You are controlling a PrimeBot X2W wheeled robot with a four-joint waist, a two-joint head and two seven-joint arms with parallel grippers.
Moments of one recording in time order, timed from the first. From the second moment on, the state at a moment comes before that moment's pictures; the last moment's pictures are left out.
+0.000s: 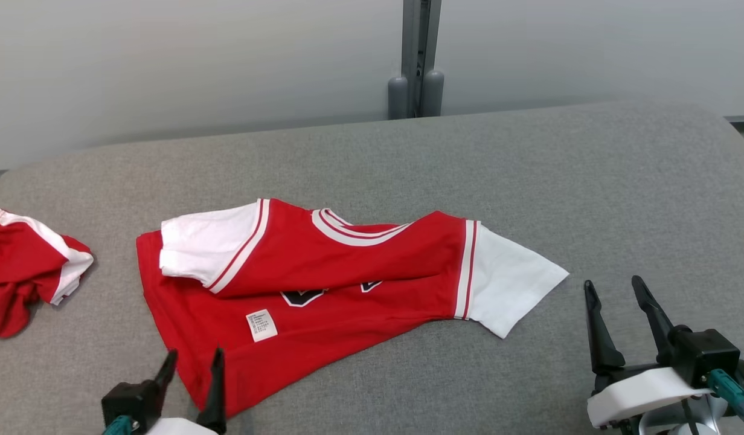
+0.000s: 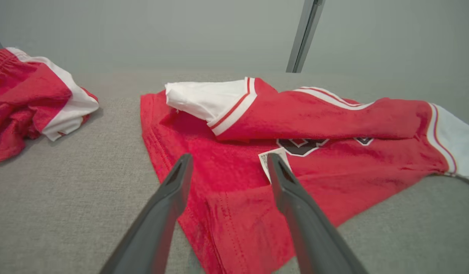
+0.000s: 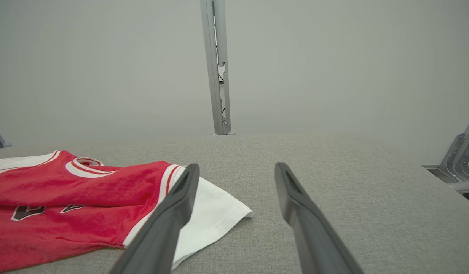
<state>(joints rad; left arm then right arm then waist) 0.07 0.22 -0.23 0.18 -0.41 0.16 -0.13 -0.05 -0.05 0.03 0.21 0.12 0.13 -0.22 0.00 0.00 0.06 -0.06</state>
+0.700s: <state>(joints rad) -0.06 0.20 -0.25 0.38 -0.46 0.12 -0.08 -0.11 -0.05 0.03 0.21 0.13 0.13 -0.23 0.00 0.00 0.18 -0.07</state>
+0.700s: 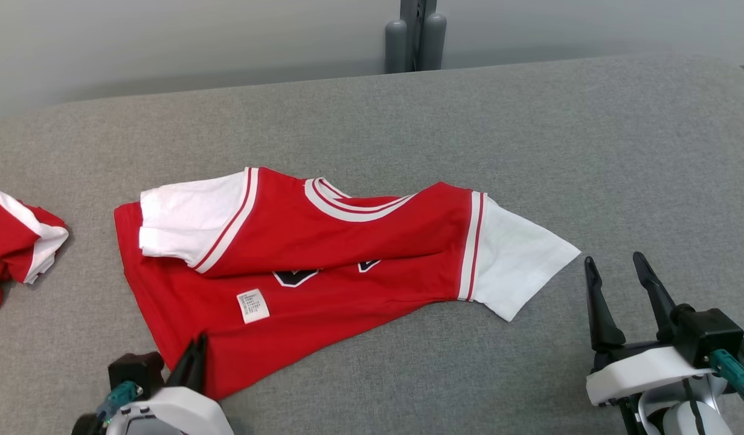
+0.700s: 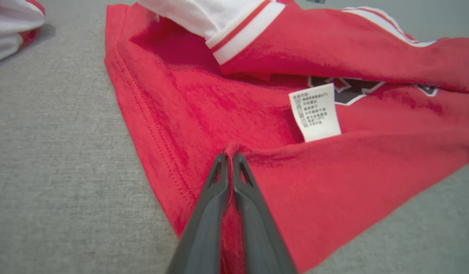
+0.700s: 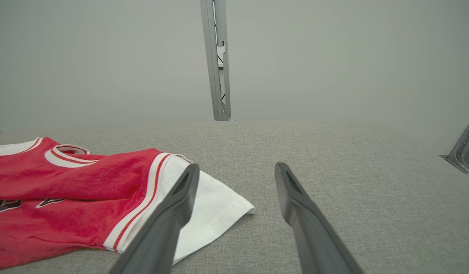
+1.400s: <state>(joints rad) -0.15 0.25 -0.27 0.03 -0.30 0.16 -0.25 -0.13 -0.05 -0.01 0.22 0.13 0.13 -0.25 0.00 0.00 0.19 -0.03</state>
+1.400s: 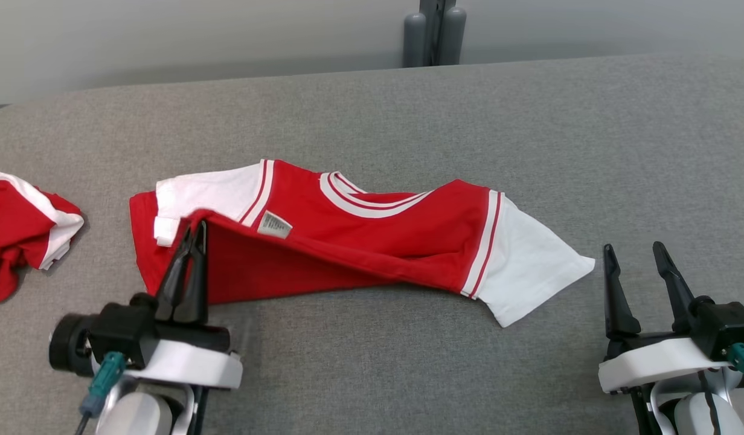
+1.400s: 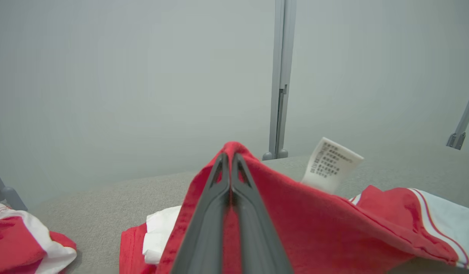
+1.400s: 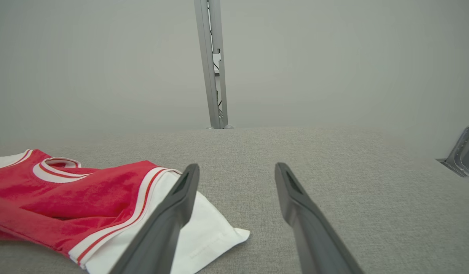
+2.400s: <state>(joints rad) -0.01 0.14 -0.20 0.29 -0.42 0.04 -0.26 -0.15 -0.05 -0.01 0.25 0.14 0.13 -0.26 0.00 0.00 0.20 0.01</state>
